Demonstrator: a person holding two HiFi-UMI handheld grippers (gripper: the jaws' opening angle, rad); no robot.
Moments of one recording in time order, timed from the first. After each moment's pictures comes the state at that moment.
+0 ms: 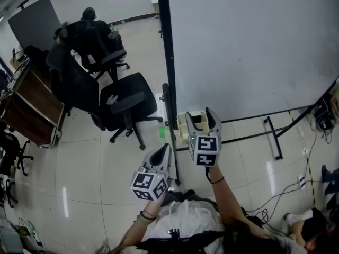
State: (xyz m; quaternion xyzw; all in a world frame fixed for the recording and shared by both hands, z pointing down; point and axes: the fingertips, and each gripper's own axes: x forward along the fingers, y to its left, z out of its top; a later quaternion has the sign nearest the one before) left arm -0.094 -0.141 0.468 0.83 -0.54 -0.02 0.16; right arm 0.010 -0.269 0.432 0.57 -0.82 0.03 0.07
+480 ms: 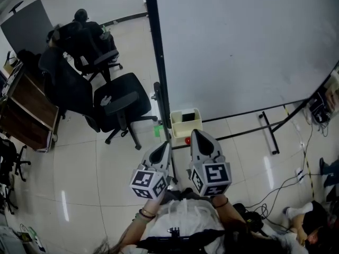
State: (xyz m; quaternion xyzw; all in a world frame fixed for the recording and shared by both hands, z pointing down) left arm -0.073 -0.146 0.467 0.84 -0.51 -0.01 0.15; right arm 0.021 -0.174 0.406 0.53 -0.84 0.09 0.02
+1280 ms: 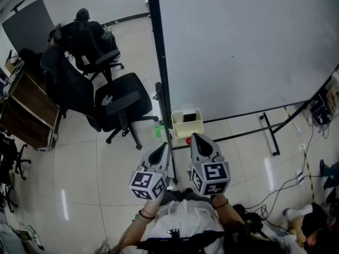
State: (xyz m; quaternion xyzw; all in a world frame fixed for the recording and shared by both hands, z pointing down) left arm -0.081 -0.142 0.469 0.84 -0.52 -0.01 0.15; right arm 0.015 -0.171 0.428 0.52 -0.85 0.12 0.06
